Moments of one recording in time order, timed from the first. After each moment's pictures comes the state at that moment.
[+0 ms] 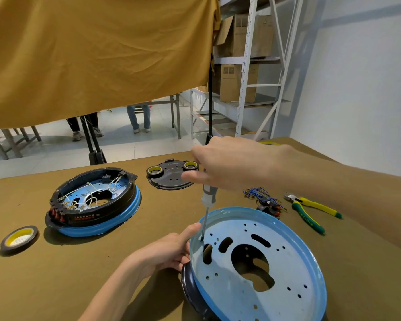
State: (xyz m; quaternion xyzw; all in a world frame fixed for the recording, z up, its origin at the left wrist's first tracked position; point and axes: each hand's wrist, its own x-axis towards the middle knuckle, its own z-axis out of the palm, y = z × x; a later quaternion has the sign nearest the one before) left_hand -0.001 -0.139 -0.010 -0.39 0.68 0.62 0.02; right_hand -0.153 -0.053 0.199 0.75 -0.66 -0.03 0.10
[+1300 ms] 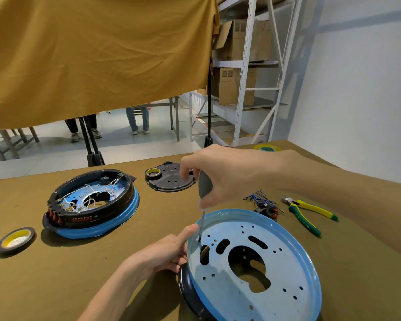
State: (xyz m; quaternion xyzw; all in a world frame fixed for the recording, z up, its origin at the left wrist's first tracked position) left_hand -0.001 -0.139 -0.012 -0.39 0.68 0.62 0.01; right_hand -0.162 -0.047 0.199 0.81 -0.59 0.01 -0.02
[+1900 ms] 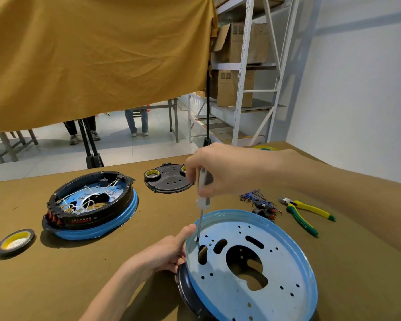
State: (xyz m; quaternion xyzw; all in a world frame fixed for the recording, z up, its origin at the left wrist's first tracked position) left_hand -0.002 -0.132 -0.005 -0.41 0.69 0.59 0.00; right_hand -0.163 -0.044 0.204 0.79 -0.61 0.02 0.00
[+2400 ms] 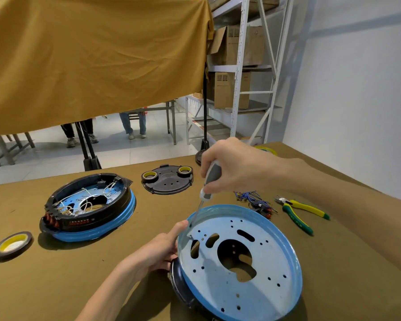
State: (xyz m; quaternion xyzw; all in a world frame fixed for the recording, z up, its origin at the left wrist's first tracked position) left_hand -0.002 -0.141 -0.015 -0.42 0.64 0.64 -0.05; right_hand -0.183 -0.029 0.195 0.75 -0.64 0.16 0.00
